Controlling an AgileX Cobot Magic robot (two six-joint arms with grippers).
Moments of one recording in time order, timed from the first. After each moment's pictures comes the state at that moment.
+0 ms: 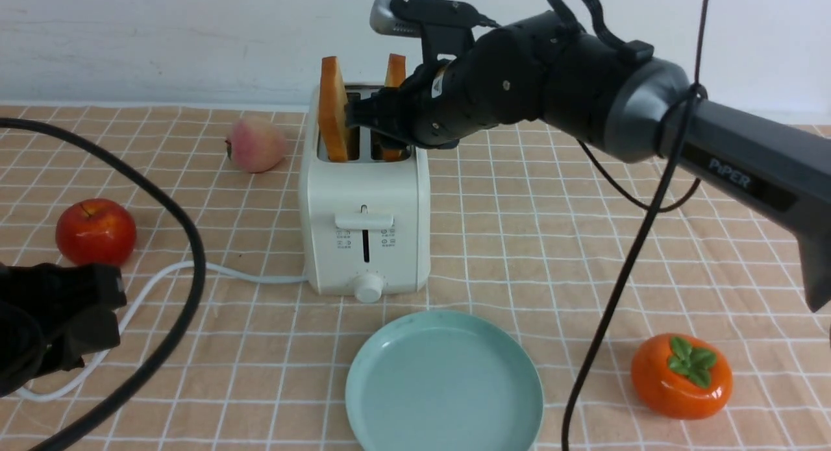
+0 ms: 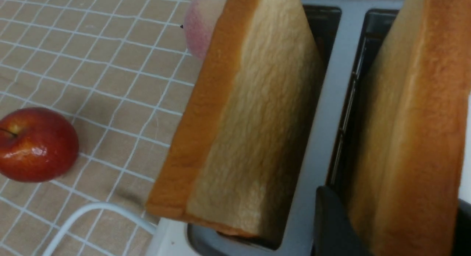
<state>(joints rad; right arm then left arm) 0.58 2.13 -1.98 0.06 0.54 0.28 -0.30 0.87 -0.85 0.00 0.90 -0.63</state>
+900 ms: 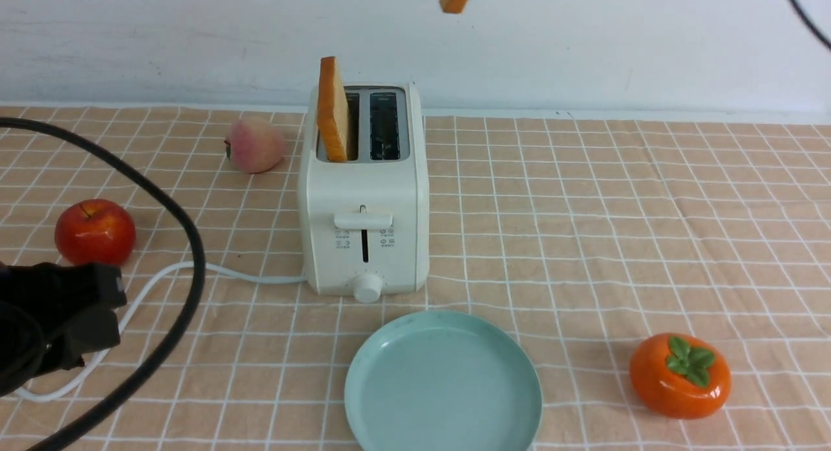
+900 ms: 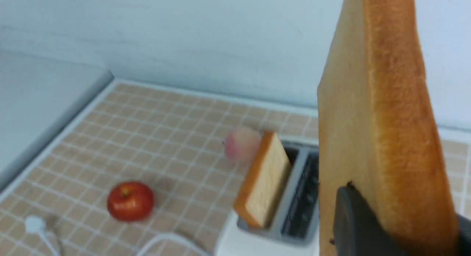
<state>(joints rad) 0.58 1.63 -1.99 -0.02 0.84 0.26 -0.30 0.87 -0.85 0.00 0.90 -0.63</state>
